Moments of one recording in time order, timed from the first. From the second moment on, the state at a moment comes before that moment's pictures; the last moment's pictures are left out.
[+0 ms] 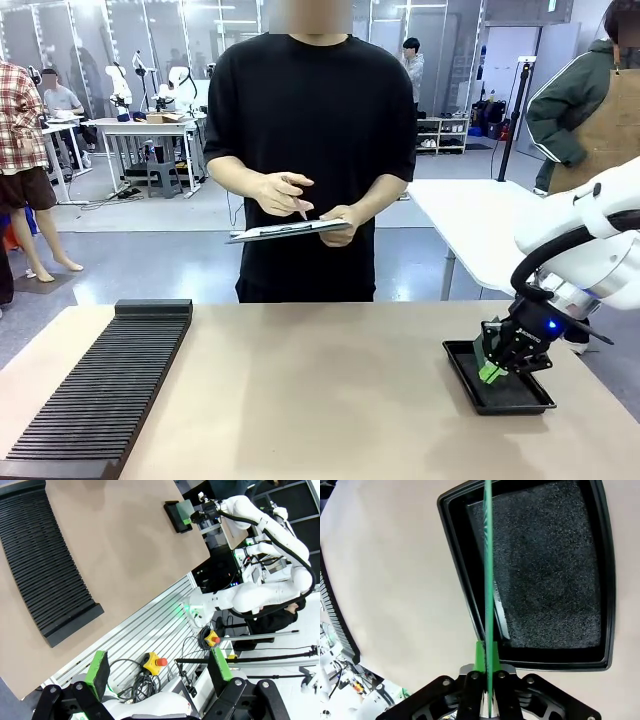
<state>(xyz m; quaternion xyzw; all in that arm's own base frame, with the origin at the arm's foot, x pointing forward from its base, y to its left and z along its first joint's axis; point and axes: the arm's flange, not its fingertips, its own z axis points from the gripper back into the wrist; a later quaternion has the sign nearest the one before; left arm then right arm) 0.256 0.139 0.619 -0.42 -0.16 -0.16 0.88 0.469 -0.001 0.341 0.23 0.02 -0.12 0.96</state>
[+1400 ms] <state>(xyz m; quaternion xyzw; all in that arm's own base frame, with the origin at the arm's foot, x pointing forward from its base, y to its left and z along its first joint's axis) 0.256 0.139 0.619 -0.42 -0.16 -0.16 0.88 0.469 -0.006 0.343 0.18 0.00 -0.16 0.97</state>
